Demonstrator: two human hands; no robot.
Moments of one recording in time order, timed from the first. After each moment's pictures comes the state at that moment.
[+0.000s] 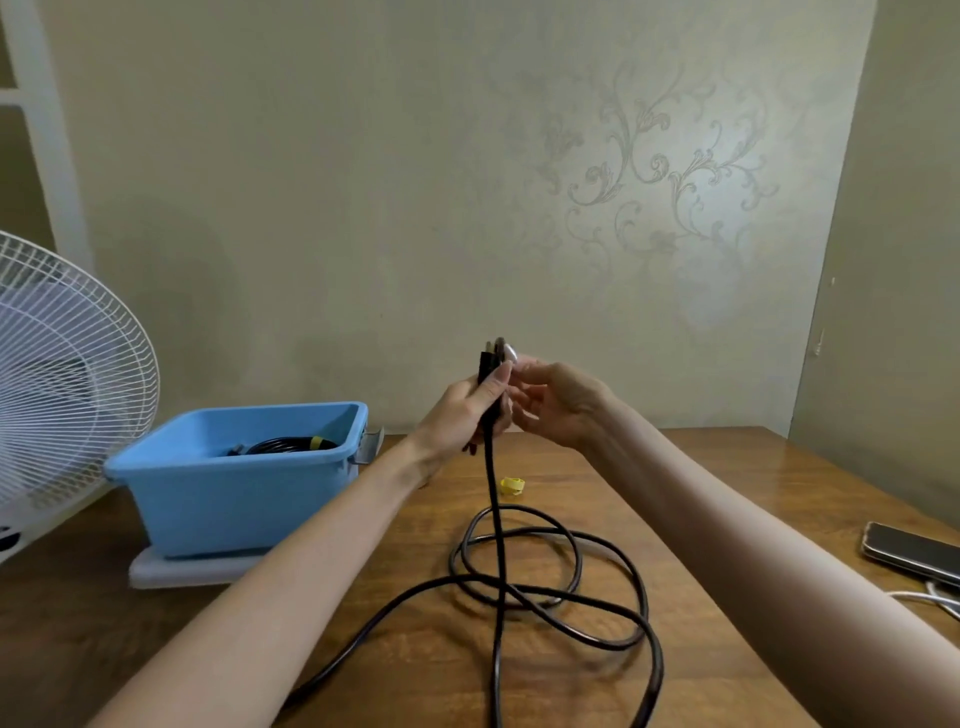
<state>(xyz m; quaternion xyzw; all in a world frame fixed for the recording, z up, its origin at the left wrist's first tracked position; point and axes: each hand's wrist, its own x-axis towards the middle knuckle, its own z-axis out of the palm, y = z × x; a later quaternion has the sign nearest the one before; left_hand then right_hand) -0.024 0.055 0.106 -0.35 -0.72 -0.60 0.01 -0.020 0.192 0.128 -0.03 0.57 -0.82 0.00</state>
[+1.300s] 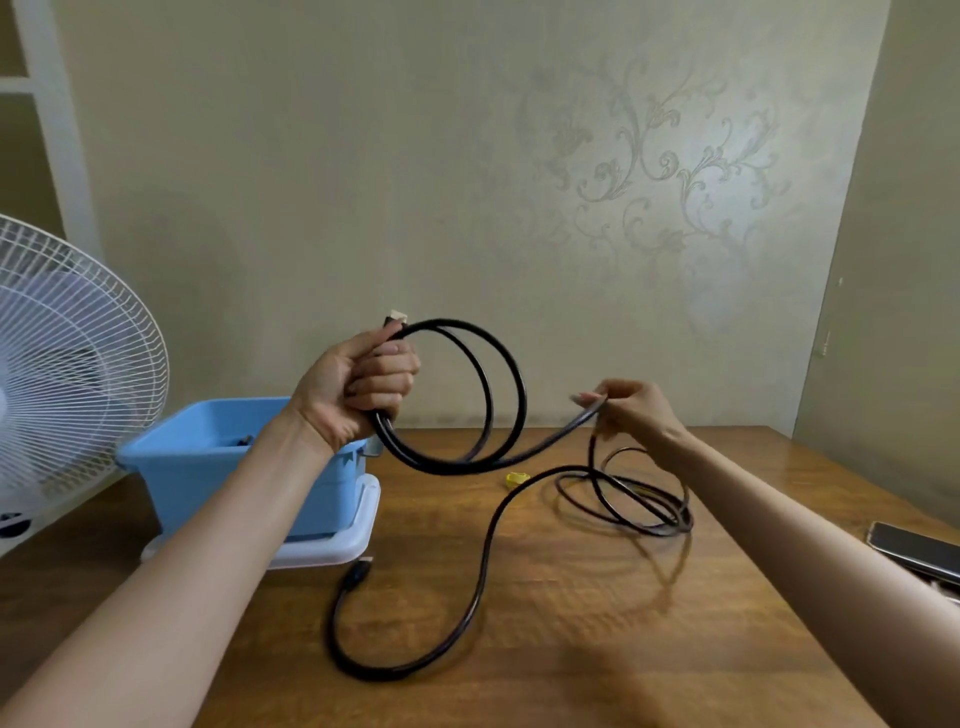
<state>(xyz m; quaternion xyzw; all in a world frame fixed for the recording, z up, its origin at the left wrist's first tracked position) -0.063 -0.042 0.129 -0.32 -0.29 -0.78 -0.46 -0.033 0.275 0.087 -0.04 0.80 -0.57 -0.19</state>
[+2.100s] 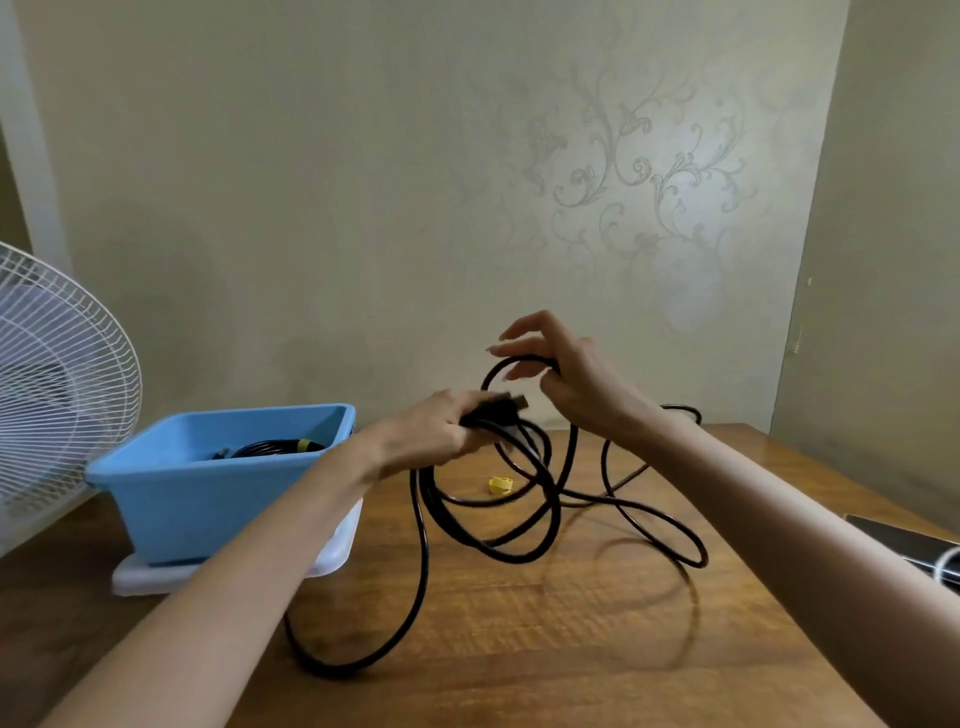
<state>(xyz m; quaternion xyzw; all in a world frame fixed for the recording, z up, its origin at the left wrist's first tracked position) -0.004 0.032 0.127 -0.44 -0.83 -0.34 0.02 0.003 0.227 0.135 -0.30 0.84 -0.32 -0.31</state>
